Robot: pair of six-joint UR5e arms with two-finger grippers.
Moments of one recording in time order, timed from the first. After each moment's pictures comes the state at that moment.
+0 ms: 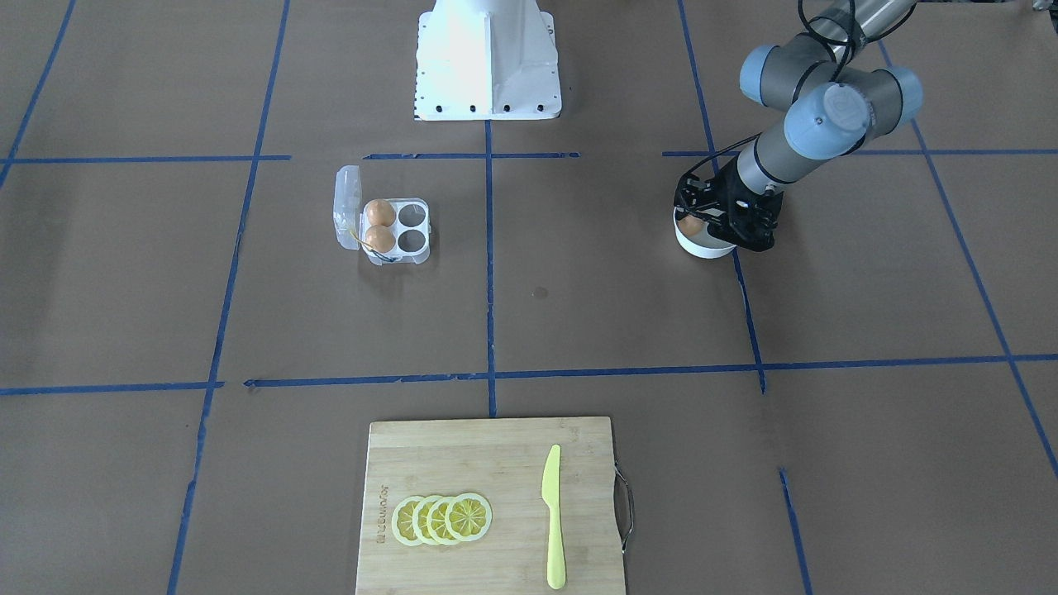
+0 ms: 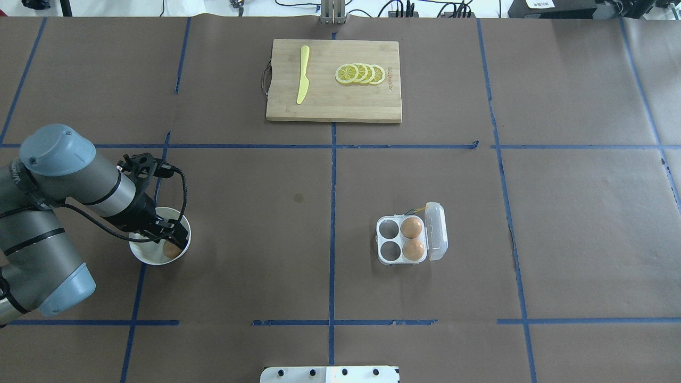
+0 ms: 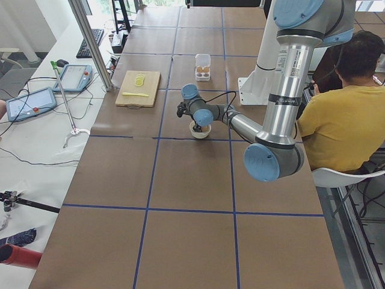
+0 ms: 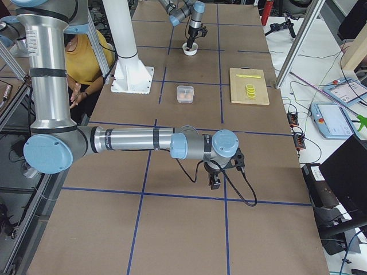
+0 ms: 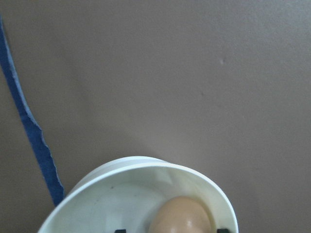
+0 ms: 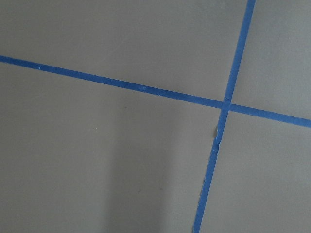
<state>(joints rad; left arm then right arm) -0.67 -1.75 -1.76 -1.95 -2.27 -0.82 1.52 -1.54 1.60 -1.64 2.47 -0.18</state>
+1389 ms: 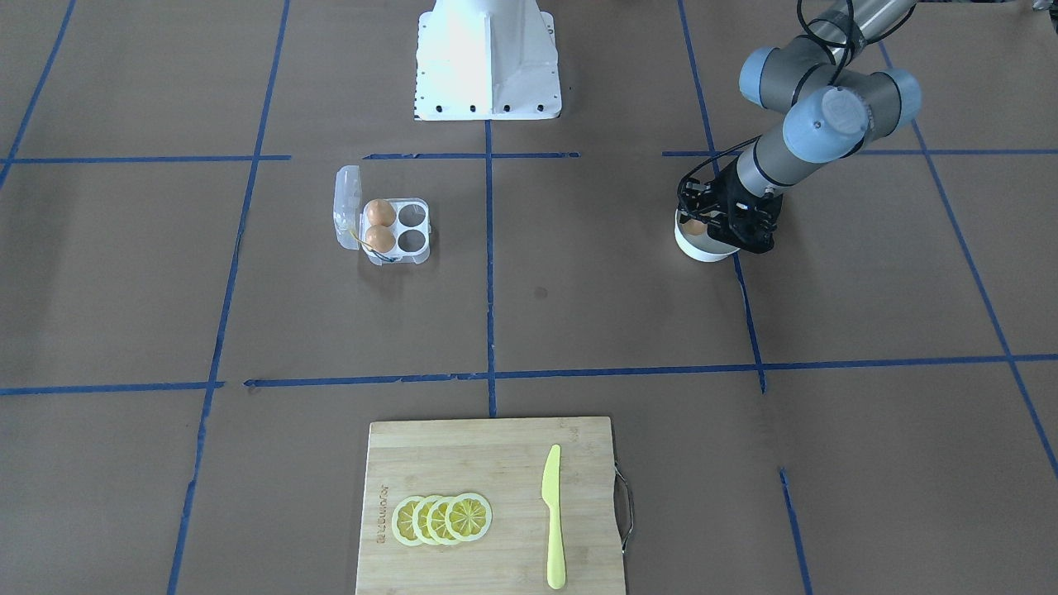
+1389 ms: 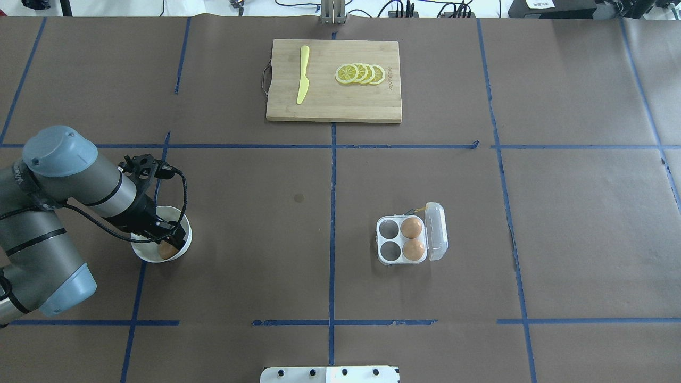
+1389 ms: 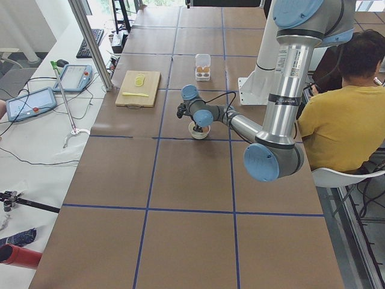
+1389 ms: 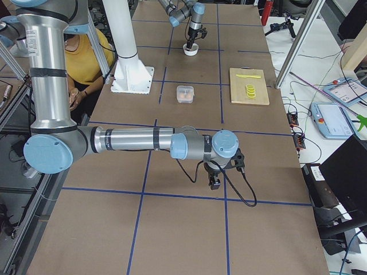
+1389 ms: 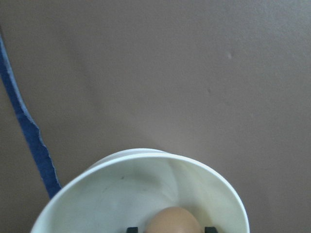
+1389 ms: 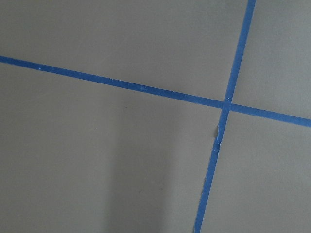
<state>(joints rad) -0.67 -1.75 -1.75 -1.95 -2.27 -0.81 1.52 -1.54 1.60 -1.64 2.47 -0.18</state>
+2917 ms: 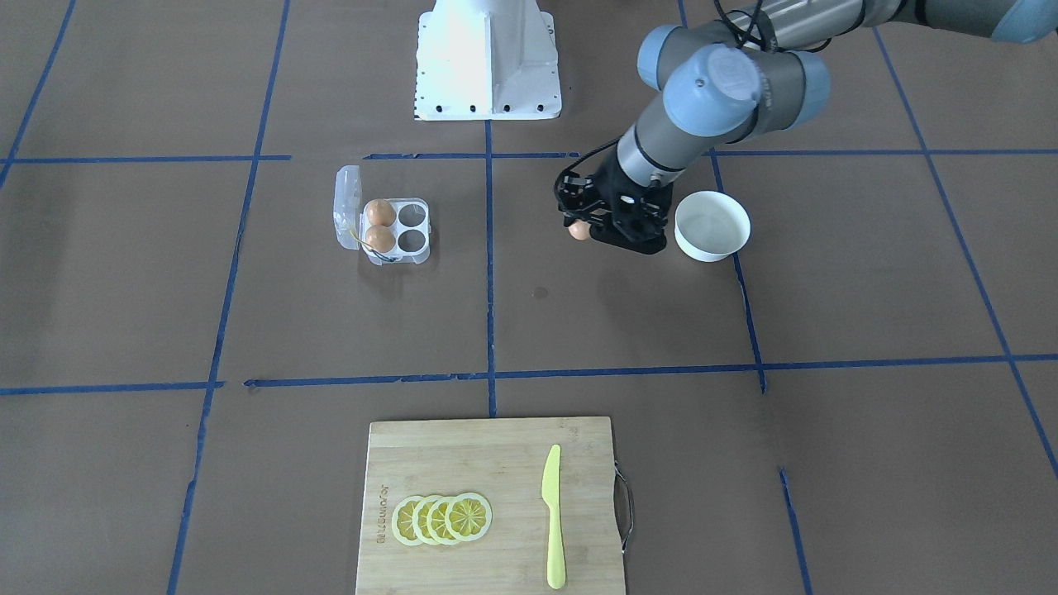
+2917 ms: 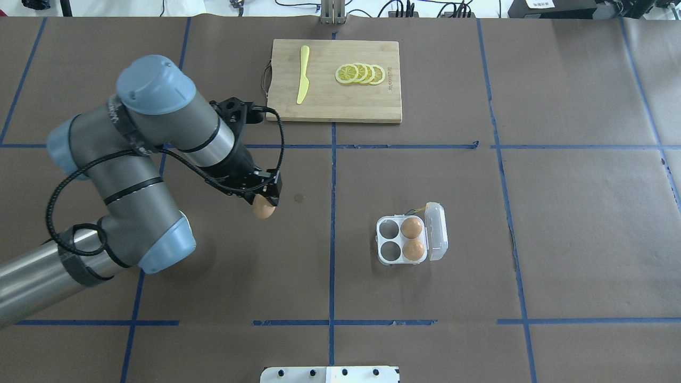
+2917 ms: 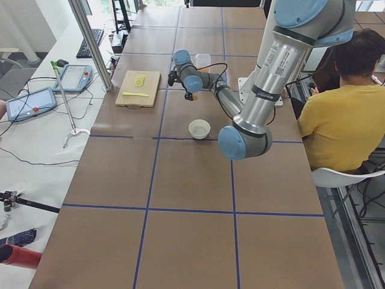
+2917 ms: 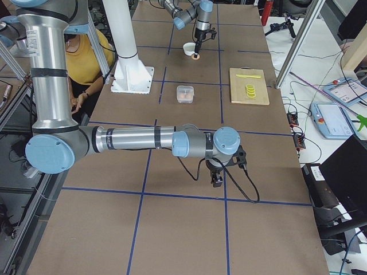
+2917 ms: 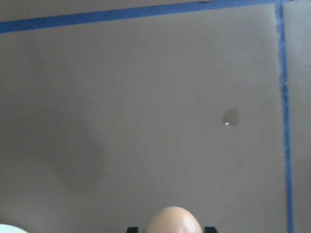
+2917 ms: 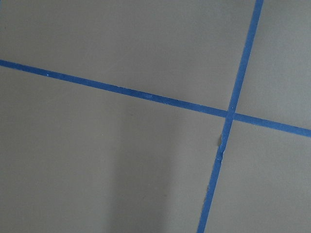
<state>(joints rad) -0.66 -2.19 -1.69 -1.76 -2.26 -1.03 1.52 -1.53 1.61 -1.64 2.47 -0.18</state>
